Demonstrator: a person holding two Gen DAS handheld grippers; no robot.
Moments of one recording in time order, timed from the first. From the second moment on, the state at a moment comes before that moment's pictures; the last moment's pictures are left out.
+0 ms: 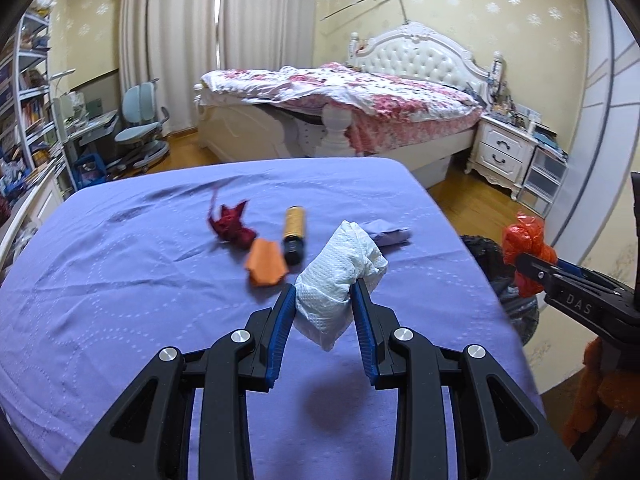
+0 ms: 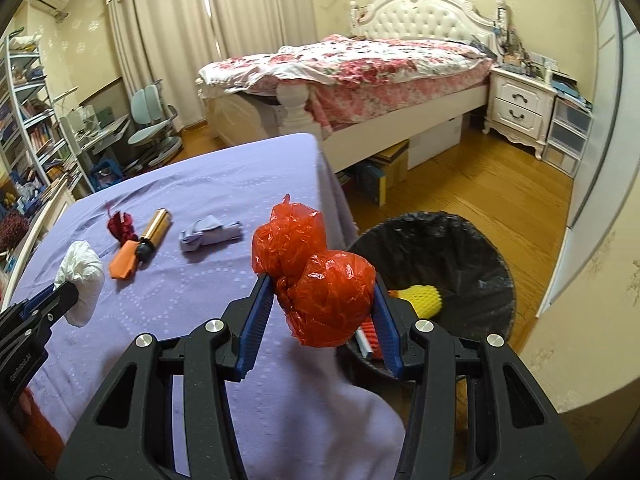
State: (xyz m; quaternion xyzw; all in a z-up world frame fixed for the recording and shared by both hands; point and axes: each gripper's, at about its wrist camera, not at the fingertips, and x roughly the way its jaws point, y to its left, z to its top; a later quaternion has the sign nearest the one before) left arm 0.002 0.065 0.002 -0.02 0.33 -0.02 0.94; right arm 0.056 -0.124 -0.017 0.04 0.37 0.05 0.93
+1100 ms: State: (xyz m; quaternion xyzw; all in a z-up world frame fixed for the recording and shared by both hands) left arm 0.089 -0.096 -0.026 0.04 0.37 -0.13 0.92; right arm 0.090 -0.248 -0.040 0.07 0.38 -0.04 0.92
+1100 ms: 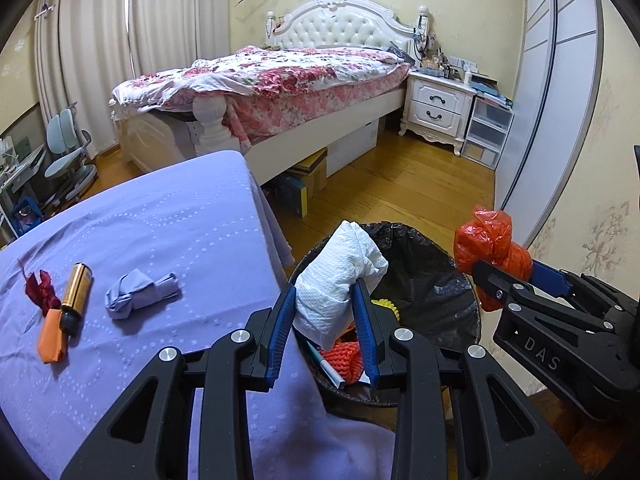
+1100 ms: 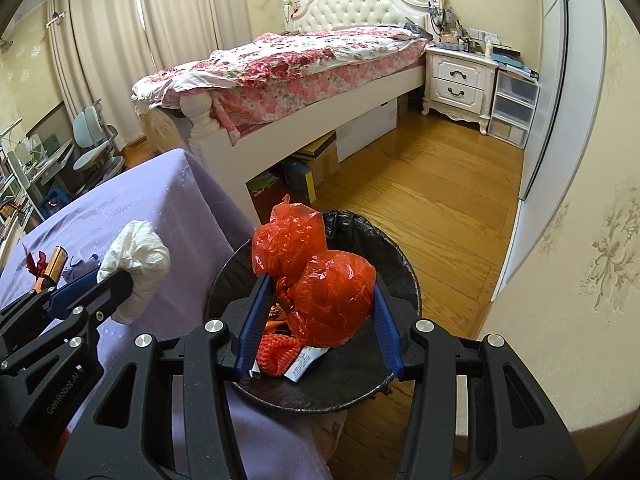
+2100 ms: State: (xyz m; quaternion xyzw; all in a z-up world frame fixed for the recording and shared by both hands) left arm 0.076 -0.039 -0.018 0.01 0.37 -0.06 0.93; right arm 0.085 -0.238 -0.039 0.09 0.38 -0.03 0.92
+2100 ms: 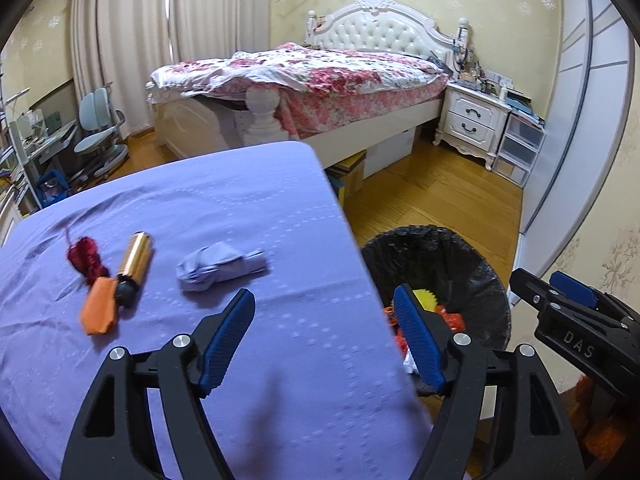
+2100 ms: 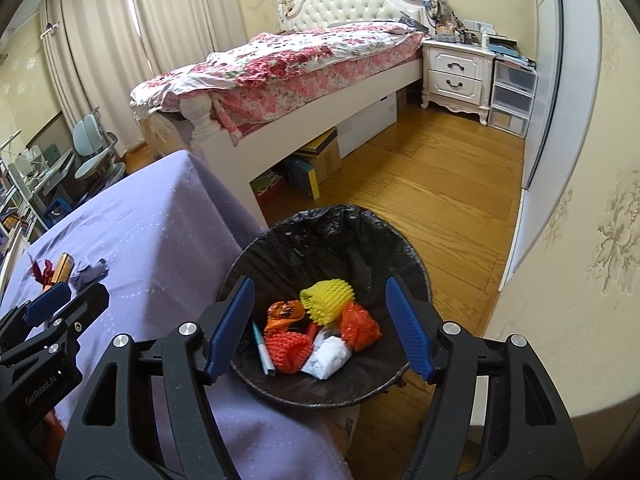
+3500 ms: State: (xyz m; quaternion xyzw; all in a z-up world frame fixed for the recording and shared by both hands) left arm 0.085 0.125 -0.047 -0.06 0.42 0.06 0.90; right arm 0.117 -0.049 -0.050 0.00 0.43 0.10 0.90
